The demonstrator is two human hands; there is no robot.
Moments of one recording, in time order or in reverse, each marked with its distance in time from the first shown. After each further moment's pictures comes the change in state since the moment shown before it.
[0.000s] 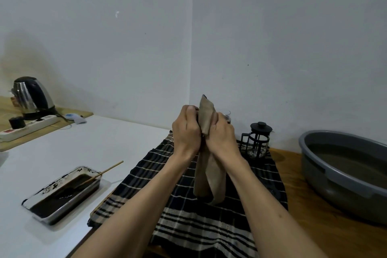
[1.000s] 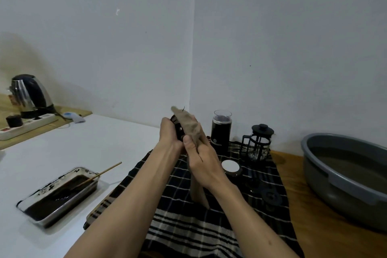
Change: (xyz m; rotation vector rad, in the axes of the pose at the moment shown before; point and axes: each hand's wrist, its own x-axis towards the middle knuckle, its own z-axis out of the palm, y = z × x) left_hand 0.031 -0.004 -0.019 -0.756 0.138 -1.000; right_hand -0.031 0.032 0.040 0.226 -0.257 -0.344
